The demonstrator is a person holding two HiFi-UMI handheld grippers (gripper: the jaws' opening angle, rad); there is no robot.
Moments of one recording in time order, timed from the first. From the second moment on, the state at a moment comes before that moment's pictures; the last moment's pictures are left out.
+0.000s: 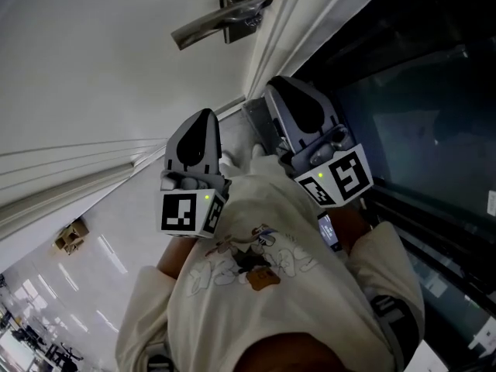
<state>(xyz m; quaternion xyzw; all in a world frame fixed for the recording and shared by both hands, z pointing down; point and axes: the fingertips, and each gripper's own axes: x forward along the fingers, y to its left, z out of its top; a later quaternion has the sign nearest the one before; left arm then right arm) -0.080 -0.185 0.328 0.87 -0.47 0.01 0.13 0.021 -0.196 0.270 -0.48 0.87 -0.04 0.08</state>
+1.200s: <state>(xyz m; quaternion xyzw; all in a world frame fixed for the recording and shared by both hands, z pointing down) -0.054 -0.201 0.343 0.87 -0.48 0.02 0.13 0.011 -0.206 0.325 -0.49 0.87 -0.06 0.01</state>
